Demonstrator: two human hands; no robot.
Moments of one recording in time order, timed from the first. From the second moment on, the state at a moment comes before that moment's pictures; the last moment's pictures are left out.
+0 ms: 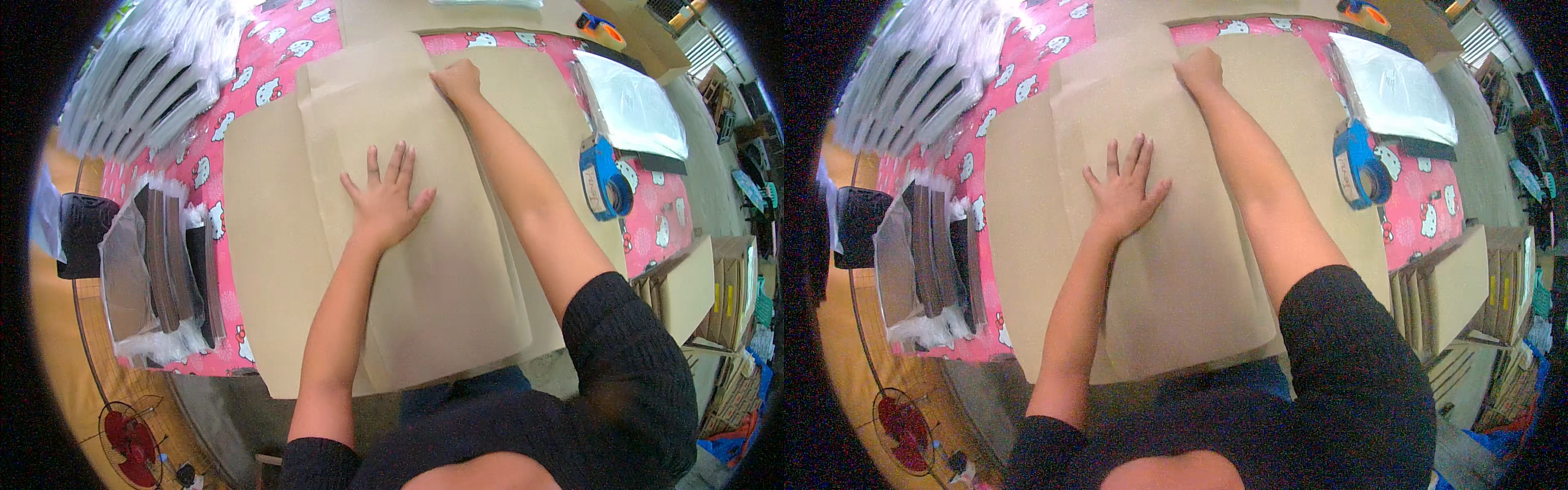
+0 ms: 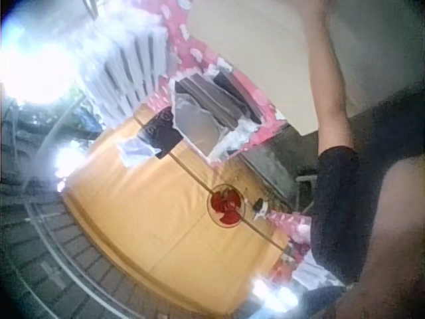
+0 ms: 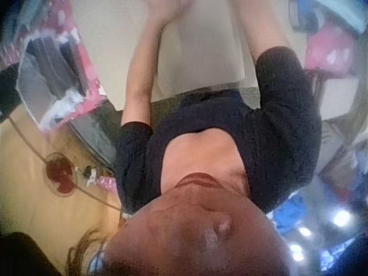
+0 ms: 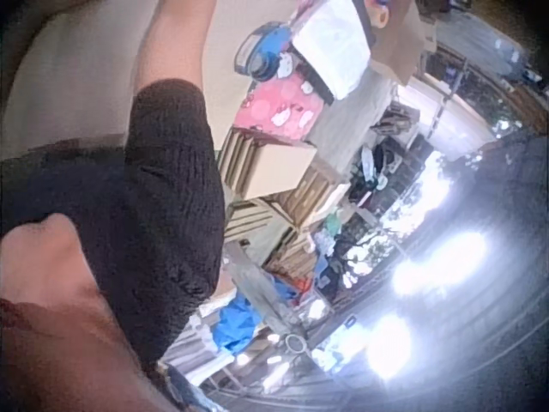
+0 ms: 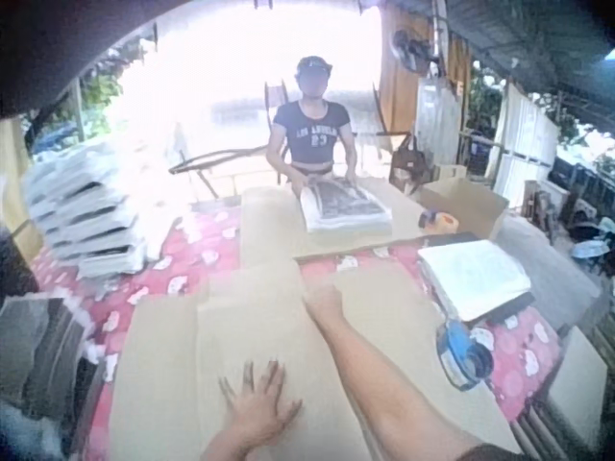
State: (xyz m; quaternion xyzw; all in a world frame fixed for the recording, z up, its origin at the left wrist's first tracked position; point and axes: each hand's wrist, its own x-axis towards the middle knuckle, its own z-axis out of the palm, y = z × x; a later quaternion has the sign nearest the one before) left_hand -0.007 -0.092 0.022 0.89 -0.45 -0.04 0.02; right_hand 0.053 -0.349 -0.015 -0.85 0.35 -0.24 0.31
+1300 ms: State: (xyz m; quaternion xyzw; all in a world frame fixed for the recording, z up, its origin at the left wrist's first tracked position) left_hand -0.035 0.082 0.043 0.63 -0.75 -0.18 0.07; right_hand -0.252 0.030 -0.038 -0.91 0.16 -0.14 0.37
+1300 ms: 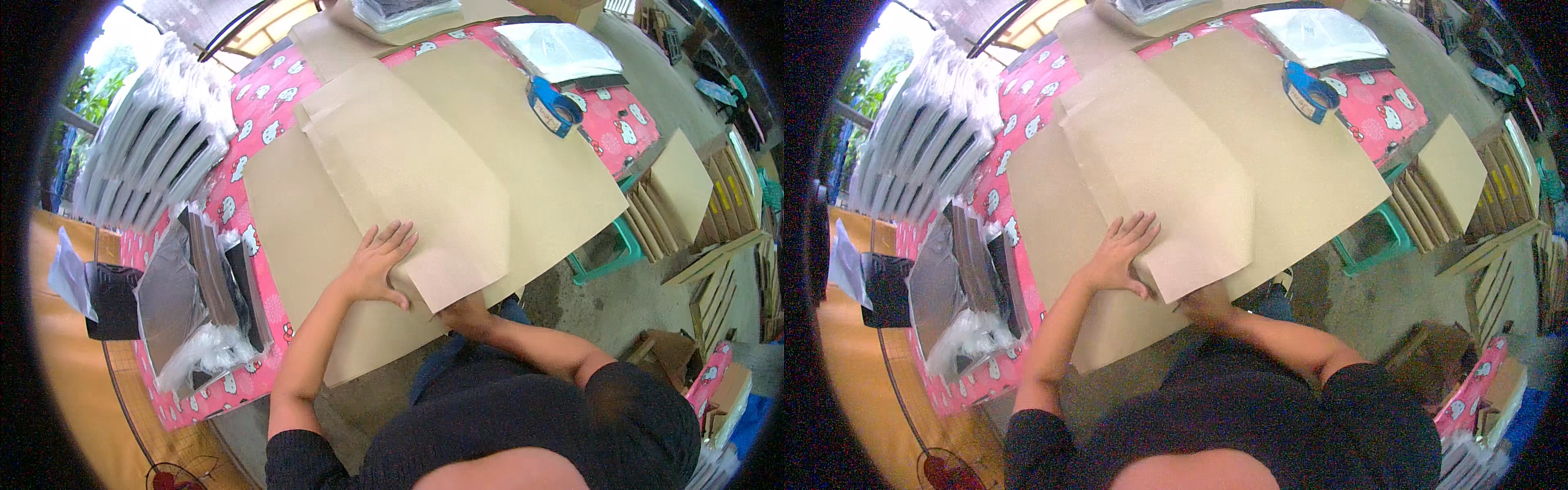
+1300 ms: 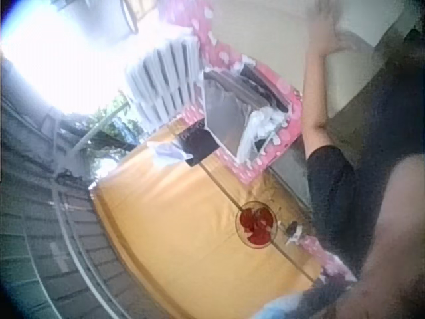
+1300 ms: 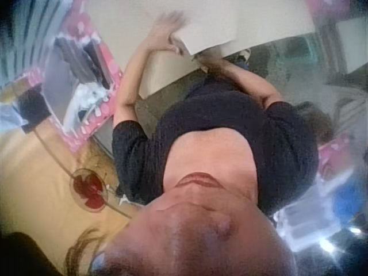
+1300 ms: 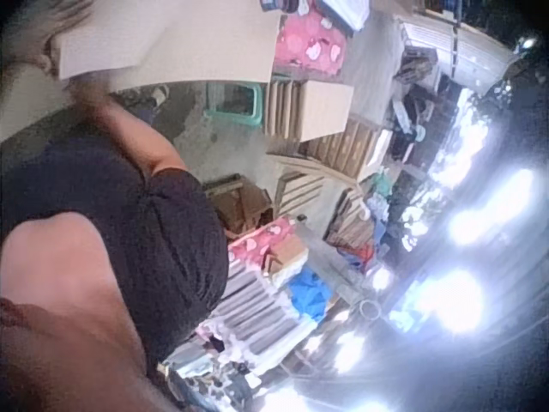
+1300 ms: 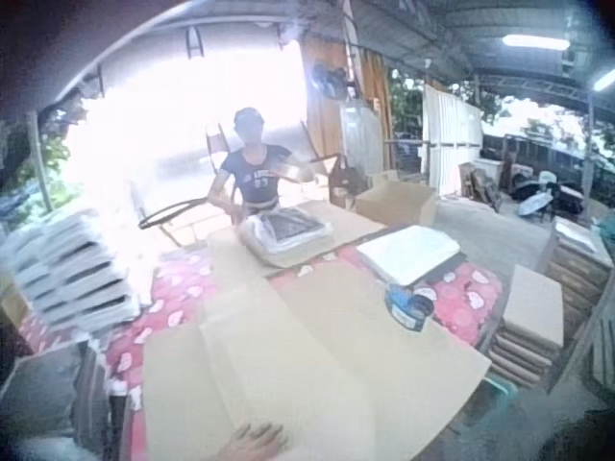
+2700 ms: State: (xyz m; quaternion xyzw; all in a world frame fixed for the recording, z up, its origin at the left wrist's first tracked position) left_hand -0.113 0.111 0.056 0.87 -0.24 -0.02 0.43; right_hand -0.275 -0.163 0.044 -0.58 0.41 0.03 0.70
